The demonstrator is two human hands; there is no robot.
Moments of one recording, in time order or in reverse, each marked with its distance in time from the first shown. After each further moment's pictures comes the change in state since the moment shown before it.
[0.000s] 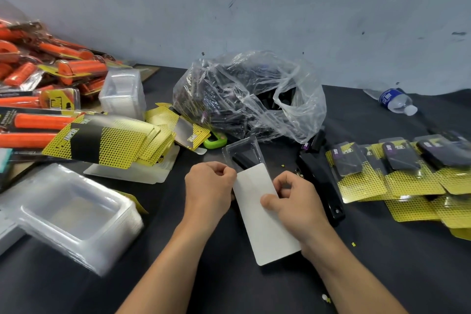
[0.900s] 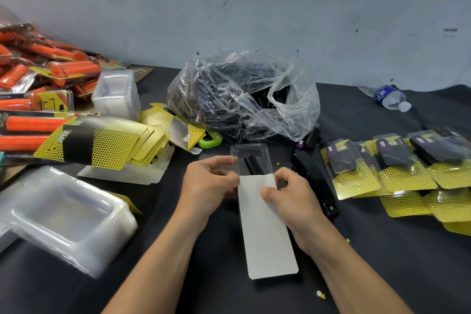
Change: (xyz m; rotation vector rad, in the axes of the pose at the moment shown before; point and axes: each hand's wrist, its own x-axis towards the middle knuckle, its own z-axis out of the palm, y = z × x) left_hand 0.001 -0.003 -0.004 -0.339 -0.269 -0.022; right_hand 0.007 0.000 -0.006 0.056 -0.012 0.038
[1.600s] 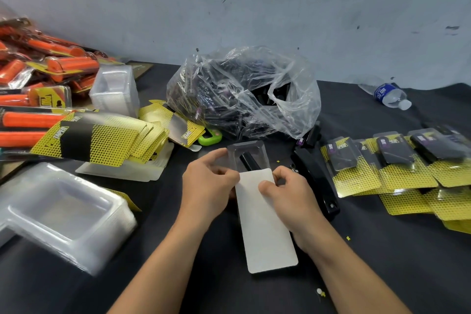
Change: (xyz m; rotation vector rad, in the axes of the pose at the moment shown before) left_hand -0.003 -0.004 0.006 0.199 0.135 0.054; right_hand 0.005 0.007 0.005 -0.074 0.026 -0.062
